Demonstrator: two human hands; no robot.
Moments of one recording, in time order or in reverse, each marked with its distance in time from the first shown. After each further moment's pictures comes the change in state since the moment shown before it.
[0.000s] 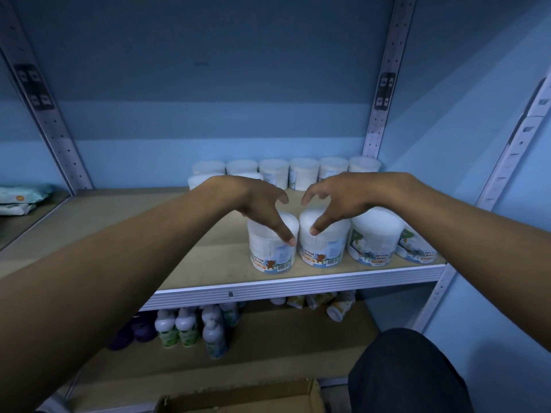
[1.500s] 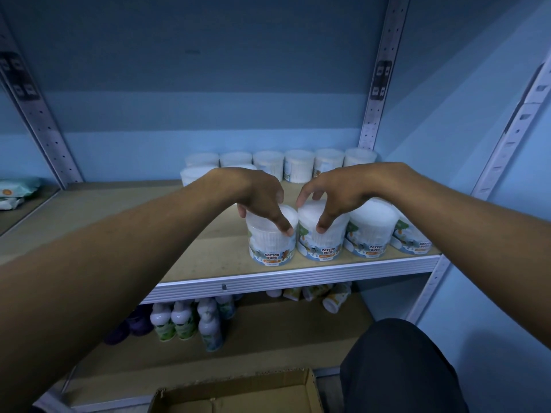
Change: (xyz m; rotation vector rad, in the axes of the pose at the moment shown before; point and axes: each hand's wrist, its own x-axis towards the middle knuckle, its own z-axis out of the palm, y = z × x) left_hand 0.015 0.012 0.002 0.022 0.018 0.026; right_hand 0.000 0.000 0.001 -0.013 -0.104 -0.012
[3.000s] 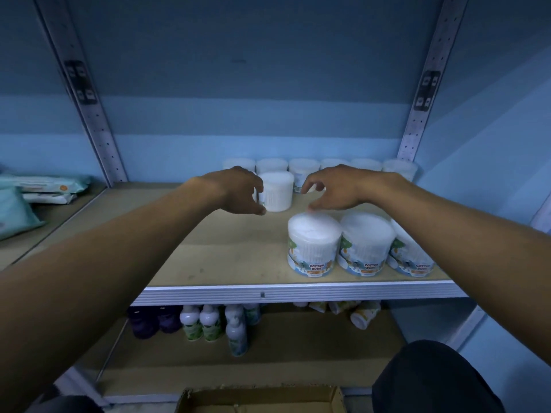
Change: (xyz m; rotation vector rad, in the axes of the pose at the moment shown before) left_hand -0.023 -0.112 0.018 0.007 0.281 -0.124; right_hand 0.066 -0.041 -0.009 0.018 0.234 -0.059
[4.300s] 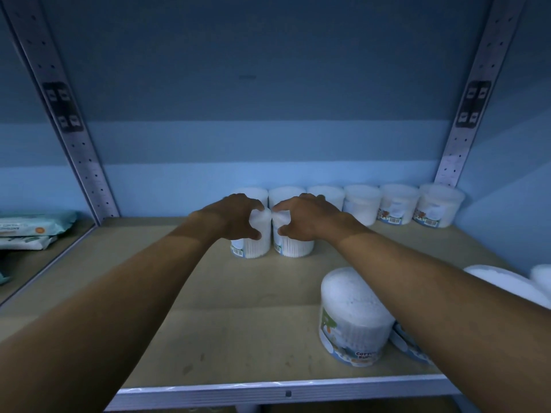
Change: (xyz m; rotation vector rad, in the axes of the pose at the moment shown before) left_hand 0.116 -0.085 0.043 -0.128 0.048 -0.042; right_hand 0.158 -0.033 0.045 0.091 0.135 0.073
